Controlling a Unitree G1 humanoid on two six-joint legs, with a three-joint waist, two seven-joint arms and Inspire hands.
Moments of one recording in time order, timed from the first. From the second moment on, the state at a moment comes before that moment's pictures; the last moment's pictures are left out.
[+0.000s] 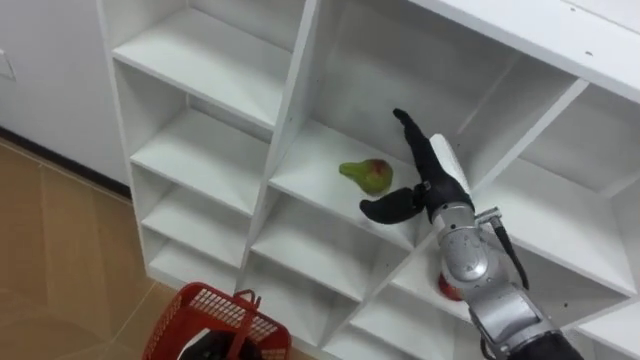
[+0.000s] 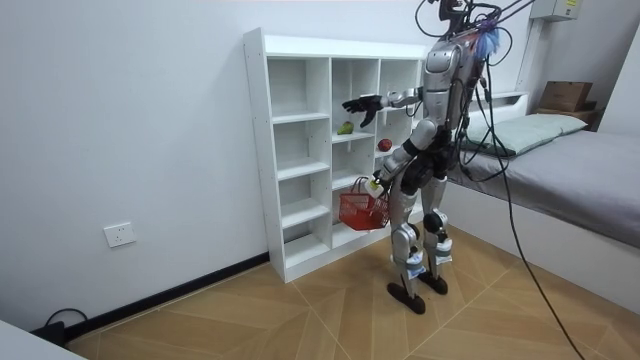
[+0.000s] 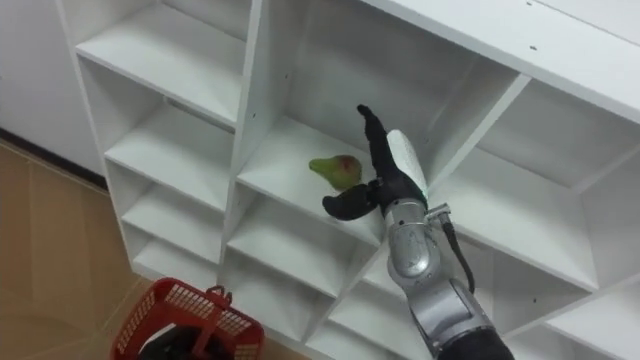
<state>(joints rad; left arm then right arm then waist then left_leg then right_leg) 0.06 0.20 -0.15 0.79 0.08 0.11 -0.18 -0.23 -0.25 0.37 0.38 -0.20 0.06 -0.26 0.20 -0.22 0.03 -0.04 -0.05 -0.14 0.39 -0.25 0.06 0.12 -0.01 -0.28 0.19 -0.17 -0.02</state>
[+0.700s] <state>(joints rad) 0.08 0.20 -0.18 0.75 0.08 0.15 -0.21 -0.28 -0.21 0.46 0.56 -0.28 0.07 -0.31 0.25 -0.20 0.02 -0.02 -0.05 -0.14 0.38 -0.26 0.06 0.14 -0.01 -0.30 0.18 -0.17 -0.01</state>
